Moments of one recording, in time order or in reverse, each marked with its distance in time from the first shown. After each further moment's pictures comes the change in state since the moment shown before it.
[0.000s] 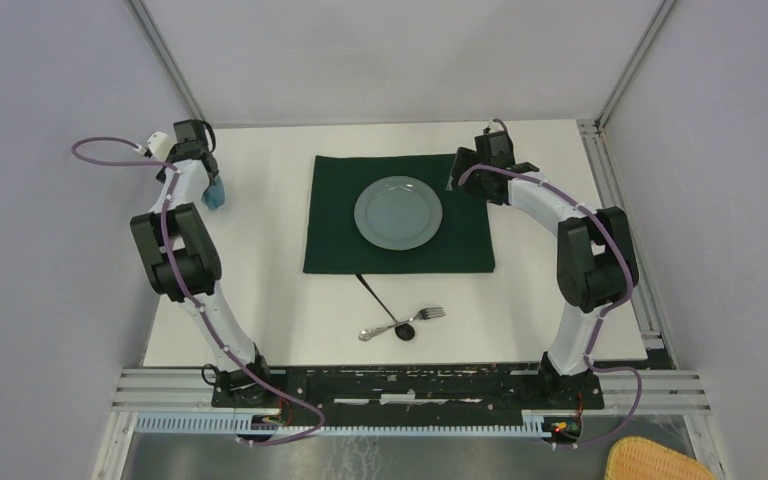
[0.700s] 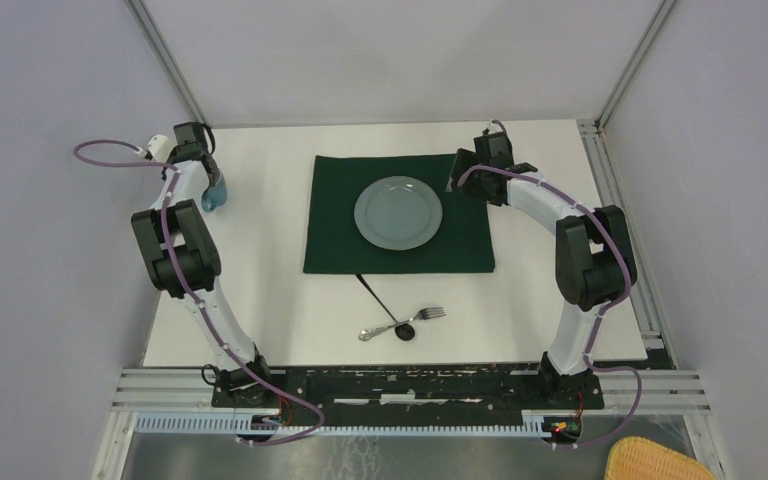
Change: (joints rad) left arm 0.006 0.040 0.010 0.026 0.005 0.001; right arm 0.000 0.013 0.000 0.000 0.000 0.000
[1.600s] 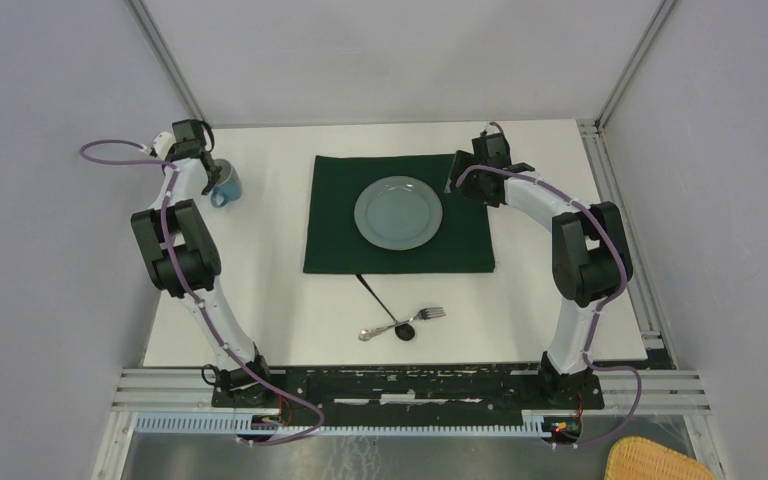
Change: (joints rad) left arm 0.004 0.003 0.024 -0.019 0.158 0.002; right arm 0.000 0.032 0.013 0.004 -0.019 0.009
